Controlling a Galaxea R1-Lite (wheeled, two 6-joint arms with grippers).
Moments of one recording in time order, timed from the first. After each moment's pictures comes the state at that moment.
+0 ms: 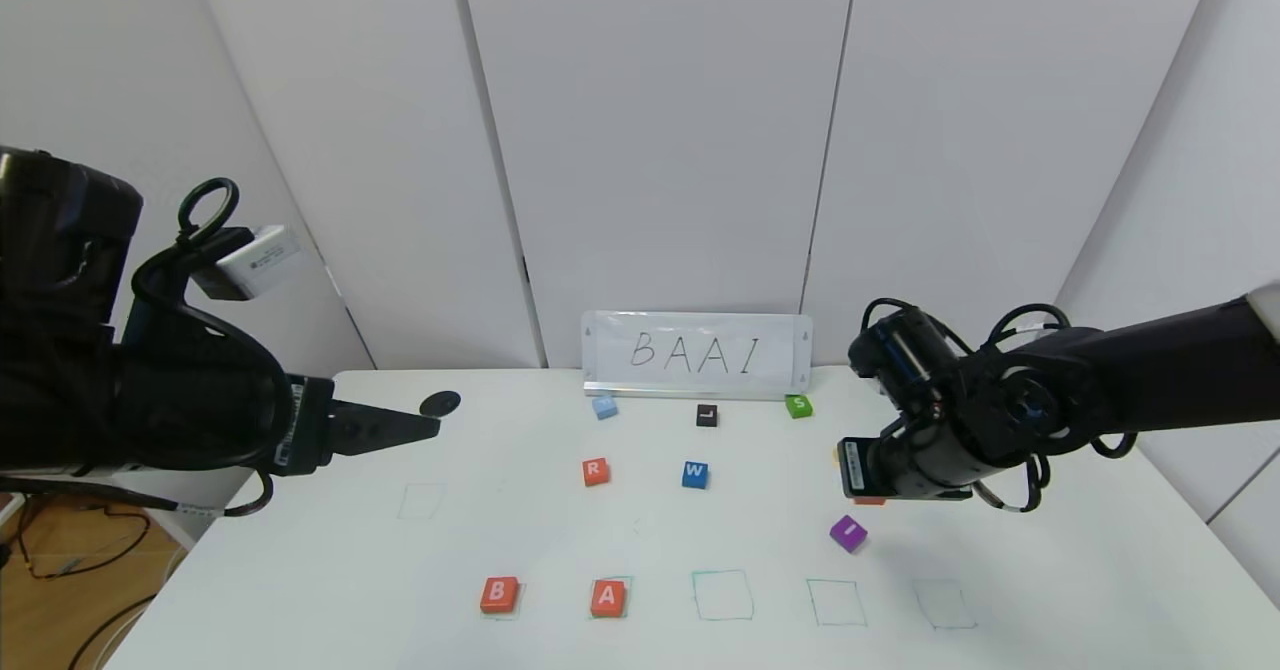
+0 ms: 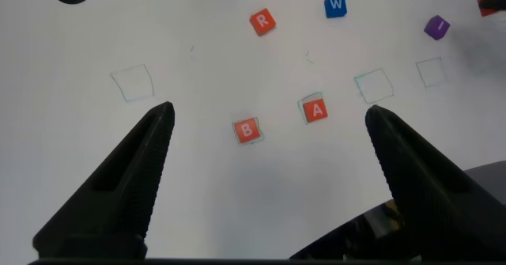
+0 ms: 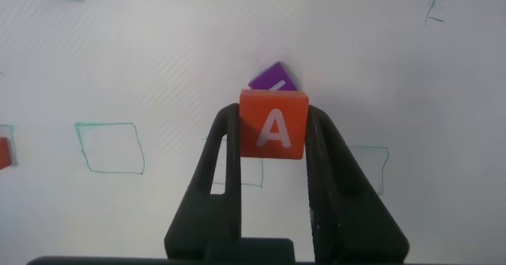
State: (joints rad) left arm -0.14 1.42 -1.06 0.34 -0.23 0.03; right arm 0.47 2.05 -1.30 0.31 -0.17 0.45
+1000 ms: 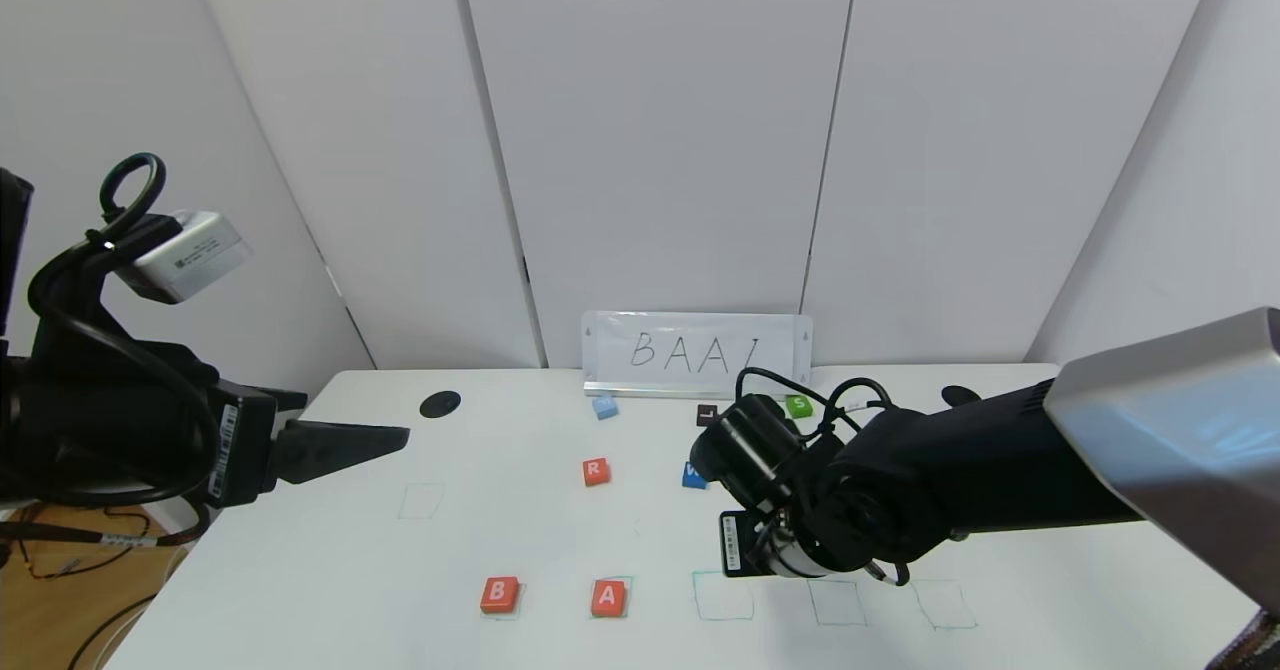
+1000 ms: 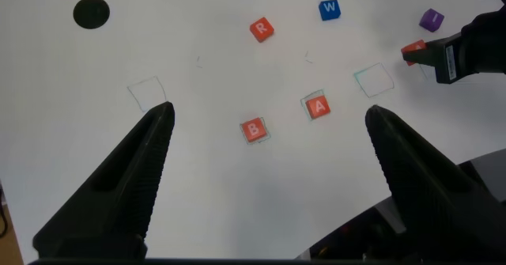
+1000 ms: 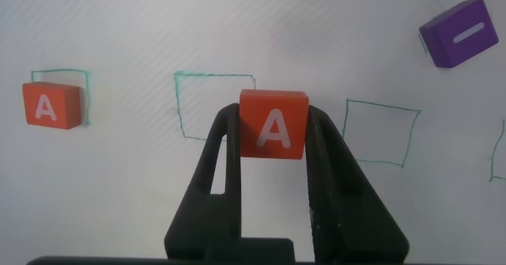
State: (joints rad) left arm -0.14 1.31 -1.02 0.34 -0.23 0.10; right arm 0.76 2.20 -1.39 0.31 -0.29 0.67
